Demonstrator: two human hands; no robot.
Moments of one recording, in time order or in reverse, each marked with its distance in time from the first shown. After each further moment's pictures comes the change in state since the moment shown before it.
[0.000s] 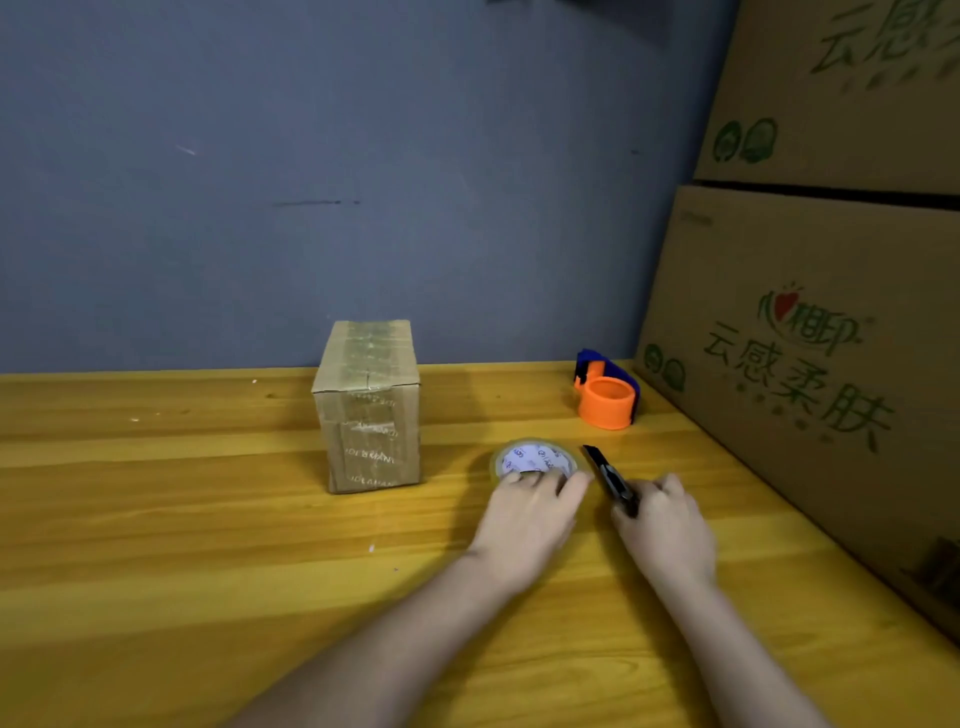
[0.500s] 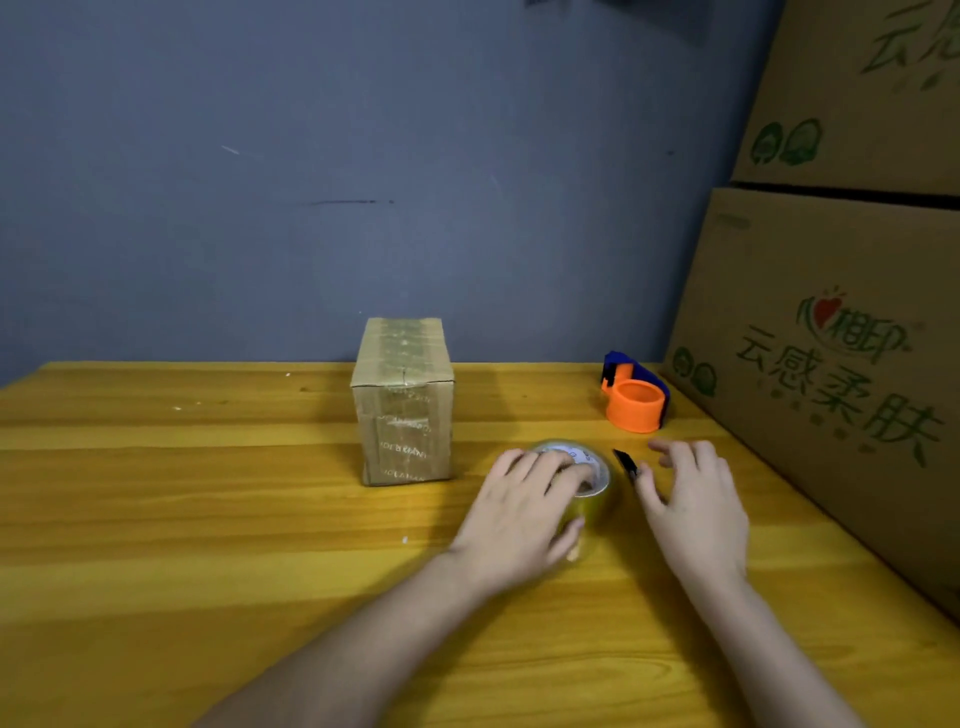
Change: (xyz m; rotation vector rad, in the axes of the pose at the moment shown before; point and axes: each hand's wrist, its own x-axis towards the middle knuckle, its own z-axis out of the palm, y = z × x) left_hand -0.029 -0.026 -0.034 -0.117 0.102 -0.019; right_hand -0.007 -0.016 -0.016 0.150 0.293 -0.217
